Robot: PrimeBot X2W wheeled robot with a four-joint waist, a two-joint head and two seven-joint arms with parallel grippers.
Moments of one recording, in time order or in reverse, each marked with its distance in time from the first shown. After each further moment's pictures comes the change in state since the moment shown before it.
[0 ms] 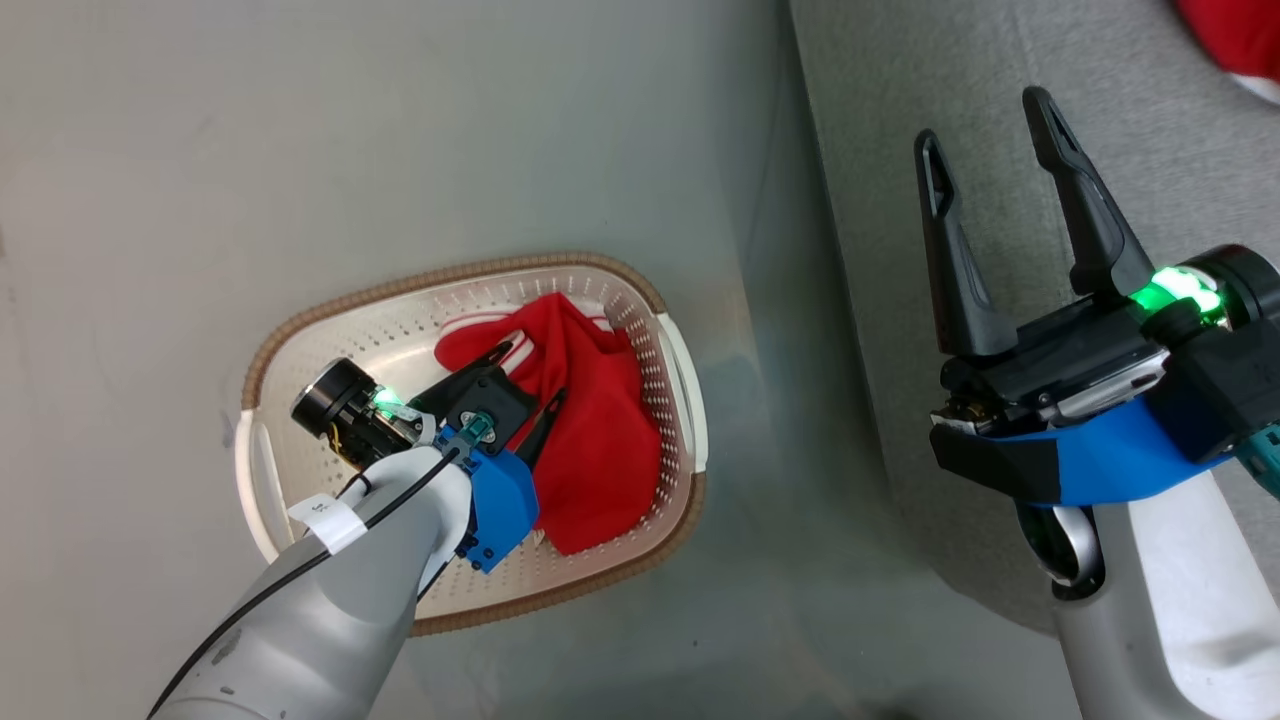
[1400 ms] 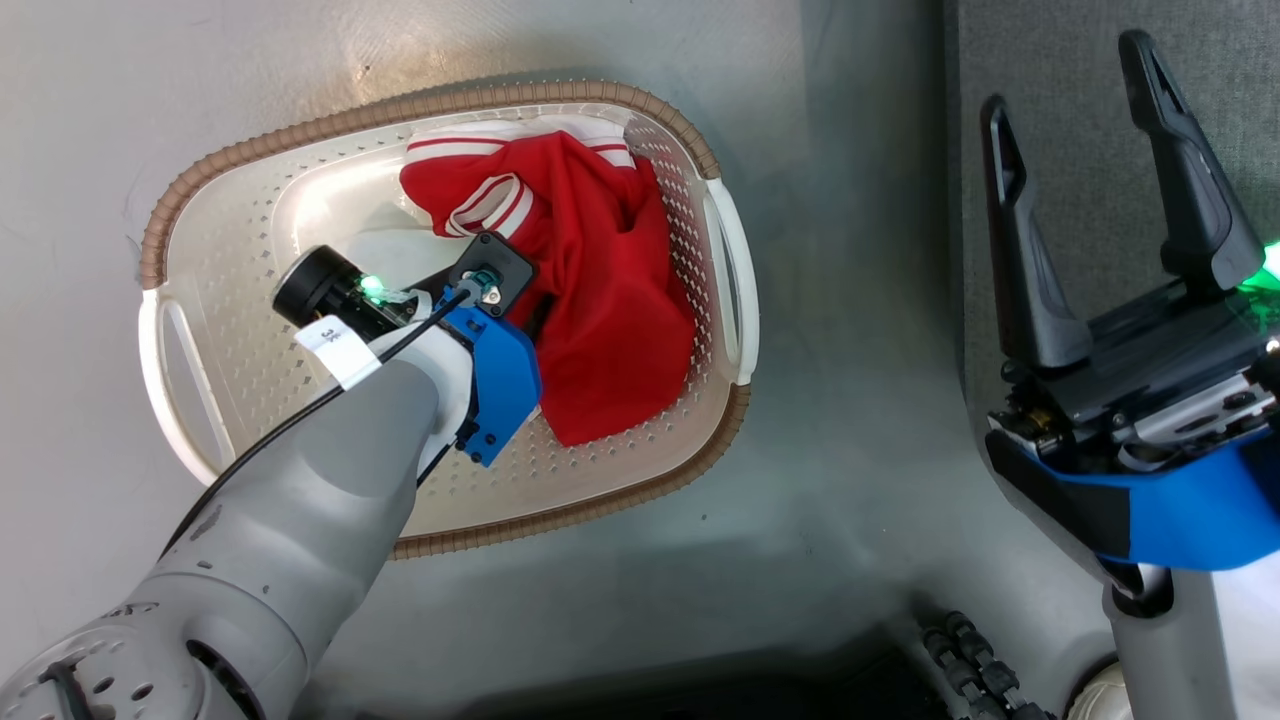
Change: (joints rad) left arm -0.261 -0.010 -0.394 0.104 -0.450 0.000 0.182; right arm 0.010 -0.055 -0.011 -0.203 -0.065 0.000 0.000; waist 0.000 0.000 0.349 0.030
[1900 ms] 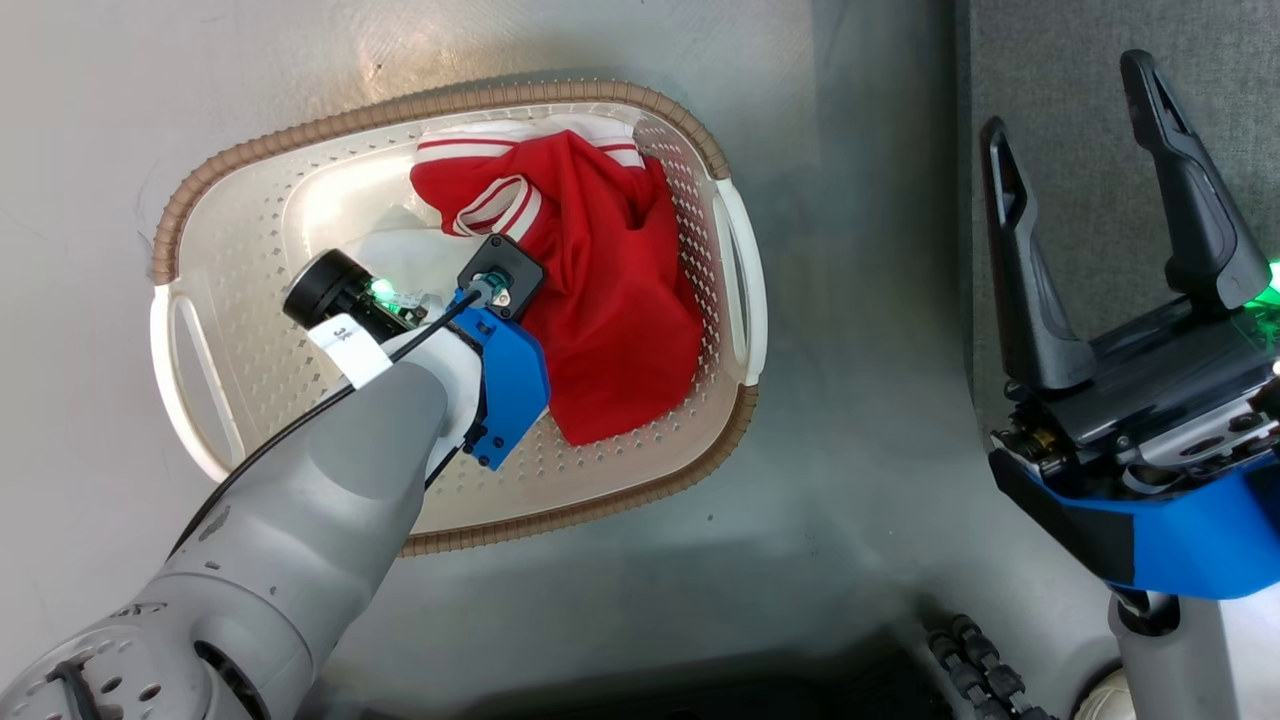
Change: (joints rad) left arm 0.001 -0.010 -0.013 -0.003 -0.013 0.000 0.018; right arm 0.031 -0.010 0.006 -0.042 -0.010 0.000 0.000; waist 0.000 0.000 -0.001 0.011
